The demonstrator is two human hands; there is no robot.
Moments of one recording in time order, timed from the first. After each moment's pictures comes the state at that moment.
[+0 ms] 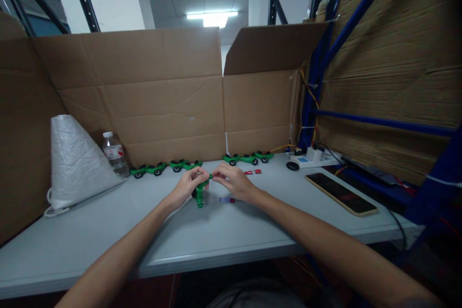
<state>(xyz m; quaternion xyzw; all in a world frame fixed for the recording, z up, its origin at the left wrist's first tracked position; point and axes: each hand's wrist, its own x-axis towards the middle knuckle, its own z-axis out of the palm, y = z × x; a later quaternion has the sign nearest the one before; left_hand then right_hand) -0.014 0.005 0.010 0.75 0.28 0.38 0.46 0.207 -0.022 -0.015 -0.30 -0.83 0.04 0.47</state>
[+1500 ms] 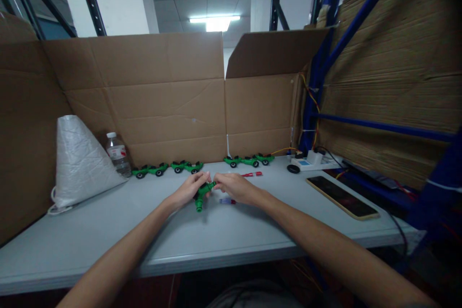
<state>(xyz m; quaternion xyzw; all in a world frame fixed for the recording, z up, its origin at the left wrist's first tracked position) -0.015 0.011 -0.003 0.74 0.32 0.33 0.49 0.212 -0.014 -0.025 -0.34 -0.88 0.03 0.33</state>
